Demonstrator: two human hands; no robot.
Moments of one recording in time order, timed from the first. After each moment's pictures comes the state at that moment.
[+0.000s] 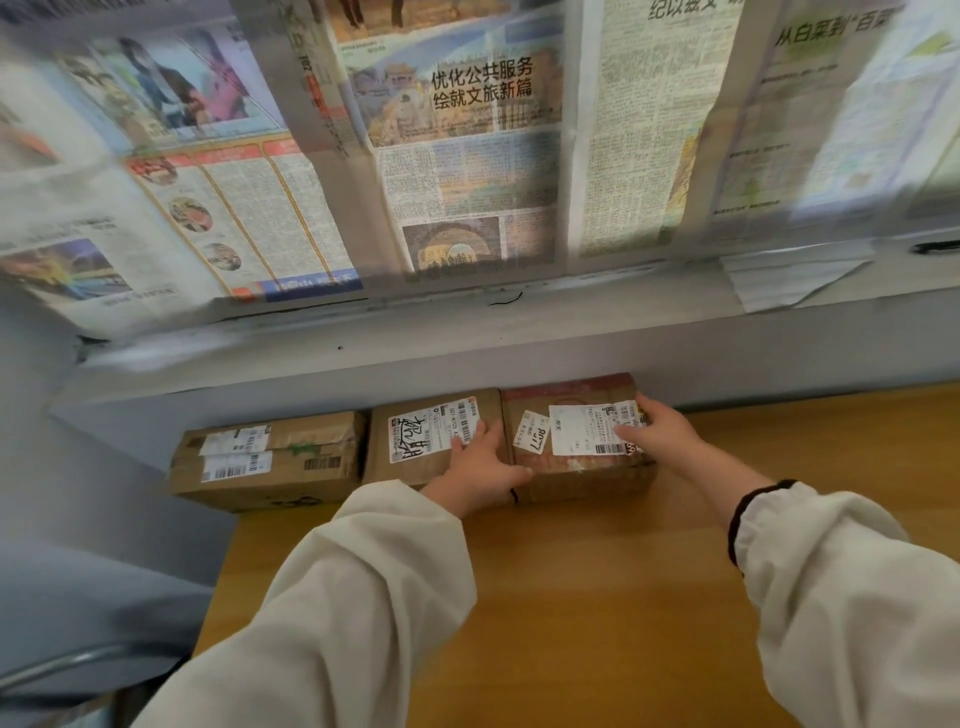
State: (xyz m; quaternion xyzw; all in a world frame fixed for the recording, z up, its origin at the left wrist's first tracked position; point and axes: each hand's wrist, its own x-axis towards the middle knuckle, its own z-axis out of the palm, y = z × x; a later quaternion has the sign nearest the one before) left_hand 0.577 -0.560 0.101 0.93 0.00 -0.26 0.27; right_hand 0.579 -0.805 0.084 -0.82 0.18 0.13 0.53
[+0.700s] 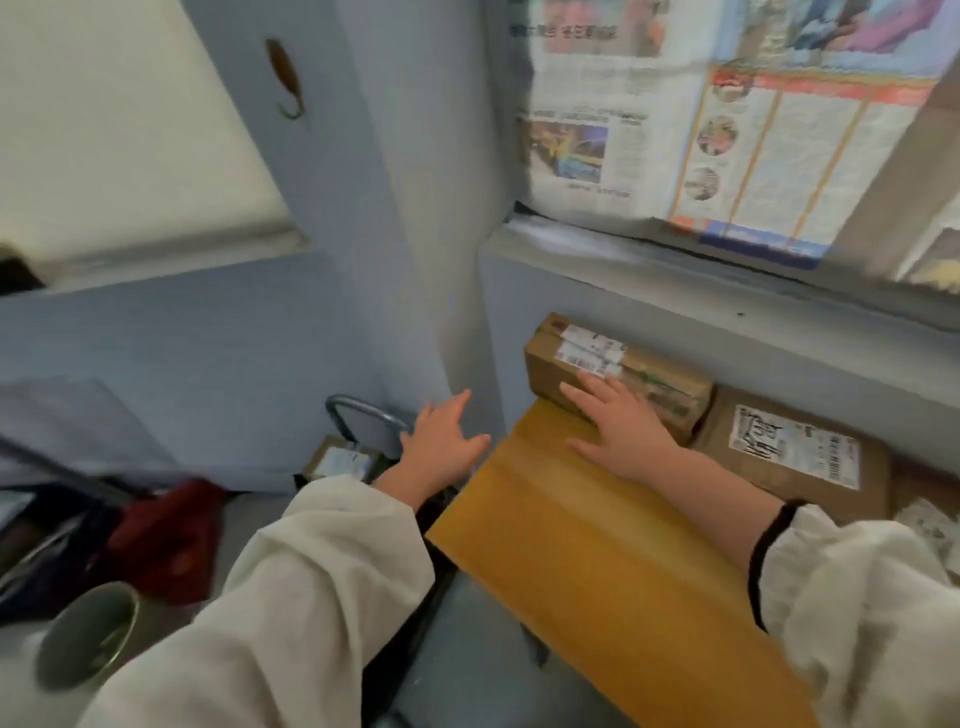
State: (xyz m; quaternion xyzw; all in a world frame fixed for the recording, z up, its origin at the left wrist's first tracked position) left_hand 0.385 -0.208 0.141 0.91 0.30 -0.01 0.29; right_hand 0.522 -0.408 0.154 -0.89 -0.43 0.12 0.10
